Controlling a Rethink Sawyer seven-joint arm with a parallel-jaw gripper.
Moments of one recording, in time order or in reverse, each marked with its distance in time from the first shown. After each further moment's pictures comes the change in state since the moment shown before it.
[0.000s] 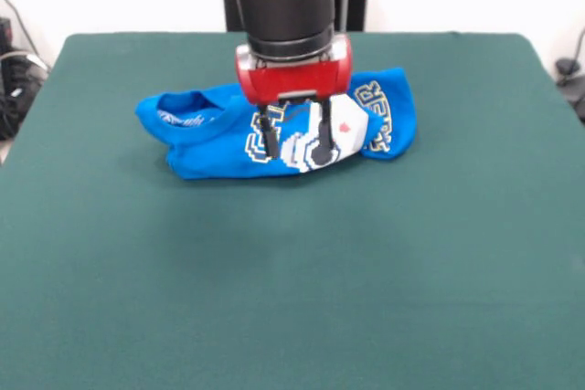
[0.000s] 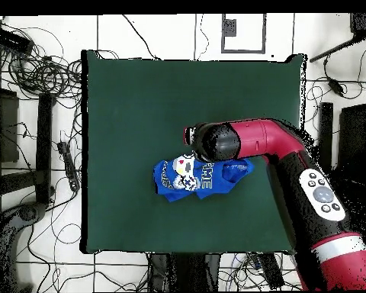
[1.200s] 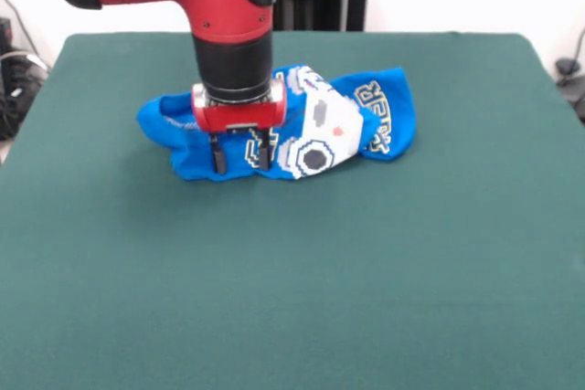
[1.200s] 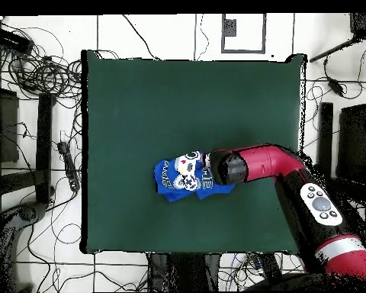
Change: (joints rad) arm -0.049 0.115 -0.095 0.044 -0.198 -0.113 0.000
